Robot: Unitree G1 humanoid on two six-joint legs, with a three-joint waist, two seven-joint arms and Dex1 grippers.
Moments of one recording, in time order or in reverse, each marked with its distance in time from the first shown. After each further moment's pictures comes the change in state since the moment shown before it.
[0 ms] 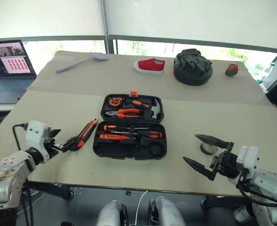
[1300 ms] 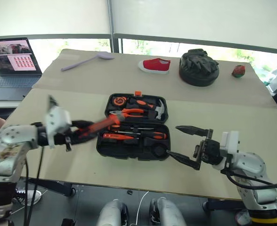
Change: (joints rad) left arm -0.285 0.230 -0.337 0.070 0.137 -0.451 -0.682; right arm -0.202 -0.024 0.123 0.034 0.038 0.109 0.061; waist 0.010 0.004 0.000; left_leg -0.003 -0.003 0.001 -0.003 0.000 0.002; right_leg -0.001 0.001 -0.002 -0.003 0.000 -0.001
